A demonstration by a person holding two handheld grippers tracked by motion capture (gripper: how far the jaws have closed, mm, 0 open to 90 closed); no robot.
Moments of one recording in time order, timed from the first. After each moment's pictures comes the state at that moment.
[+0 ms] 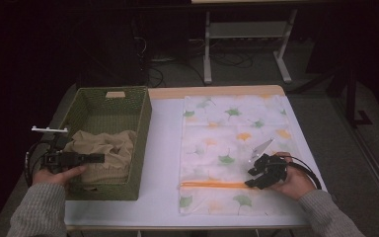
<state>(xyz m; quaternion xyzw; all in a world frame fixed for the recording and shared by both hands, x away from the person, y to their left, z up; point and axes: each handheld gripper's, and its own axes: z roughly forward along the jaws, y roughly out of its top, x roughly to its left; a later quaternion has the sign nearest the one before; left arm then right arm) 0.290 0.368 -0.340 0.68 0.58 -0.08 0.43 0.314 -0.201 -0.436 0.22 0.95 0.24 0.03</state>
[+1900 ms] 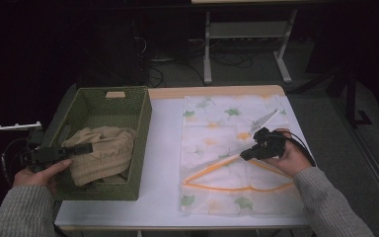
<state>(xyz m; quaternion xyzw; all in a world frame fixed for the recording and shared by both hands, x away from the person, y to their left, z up) 0.268 0.381 -0.300 0.64 0.56 -0.07 0.52 0.356 -0.198 -0.379 0.24 0.92 0.31 0.01</state>
